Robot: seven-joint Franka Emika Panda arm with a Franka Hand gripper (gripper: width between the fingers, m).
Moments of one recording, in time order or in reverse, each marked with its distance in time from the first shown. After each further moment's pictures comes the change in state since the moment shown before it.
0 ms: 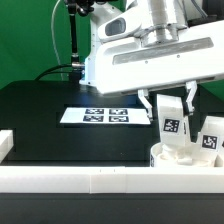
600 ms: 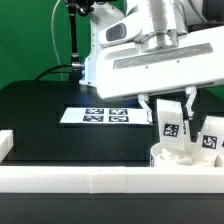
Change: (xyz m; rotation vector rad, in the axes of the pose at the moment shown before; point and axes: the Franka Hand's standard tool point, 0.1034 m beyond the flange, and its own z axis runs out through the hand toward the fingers) arm -0.007 0.000 0.006 -0.003 -0.009 -0.003
